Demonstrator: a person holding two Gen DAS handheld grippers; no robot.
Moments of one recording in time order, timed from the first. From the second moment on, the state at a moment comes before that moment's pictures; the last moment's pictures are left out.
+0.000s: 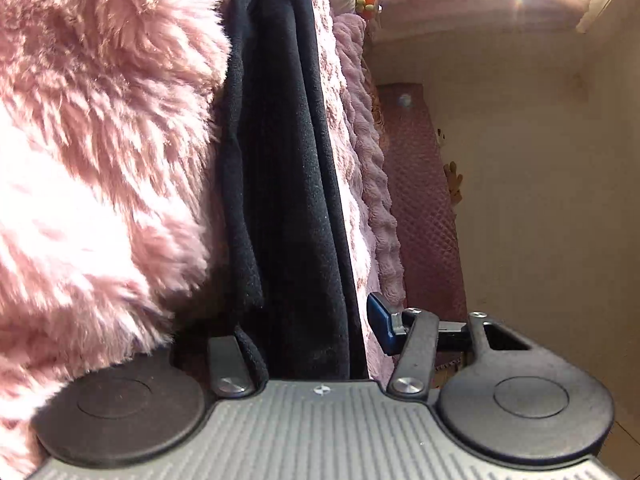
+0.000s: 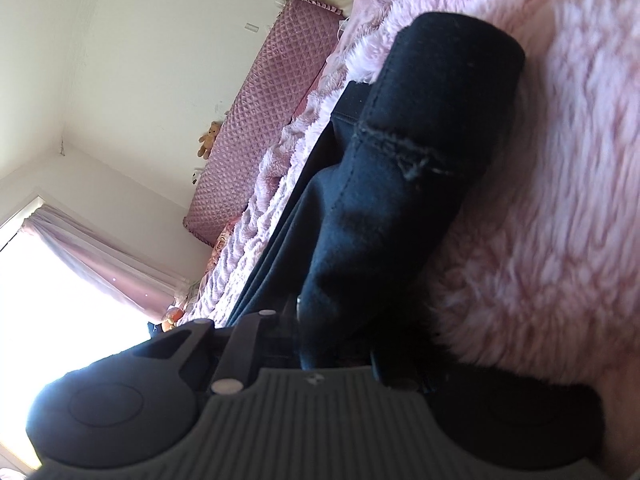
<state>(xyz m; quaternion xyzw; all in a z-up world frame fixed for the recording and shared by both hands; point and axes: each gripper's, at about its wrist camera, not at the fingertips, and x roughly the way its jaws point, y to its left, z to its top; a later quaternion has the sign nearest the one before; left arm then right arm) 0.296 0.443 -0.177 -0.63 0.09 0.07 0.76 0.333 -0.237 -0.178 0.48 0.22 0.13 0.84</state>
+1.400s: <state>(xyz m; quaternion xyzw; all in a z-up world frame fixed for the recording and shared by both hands) 0.149 0.482 -0.095 -0.57 0.31 0.16 0.74 0.214 -0.309 -0.092 0.51 0.29 0.11 0.80</state>
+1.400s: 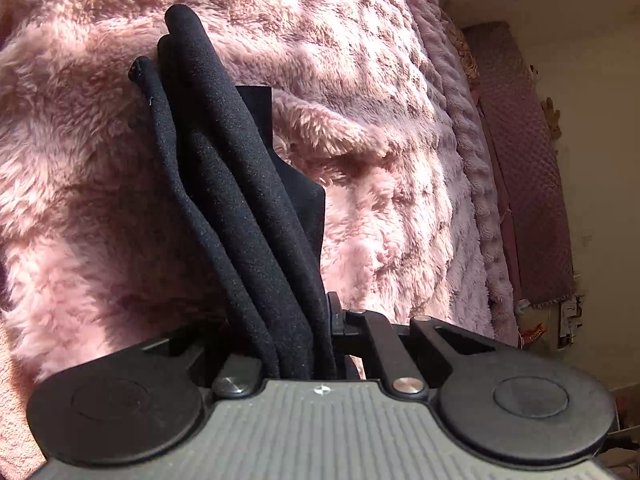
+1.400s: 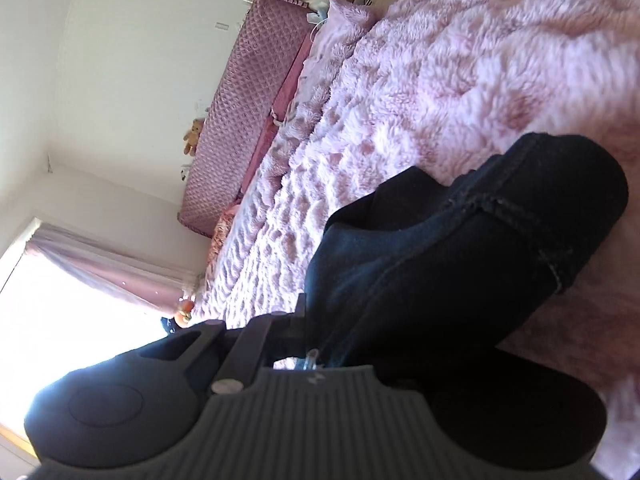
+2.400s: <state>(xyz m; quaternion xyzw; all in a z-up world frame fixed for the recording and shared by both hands) -0.016 0.507 -0.126 -0.65 0.04 0.29 0.71 0.146 -0.279 0.032 0.03 0.35 0.09 0.93</state>
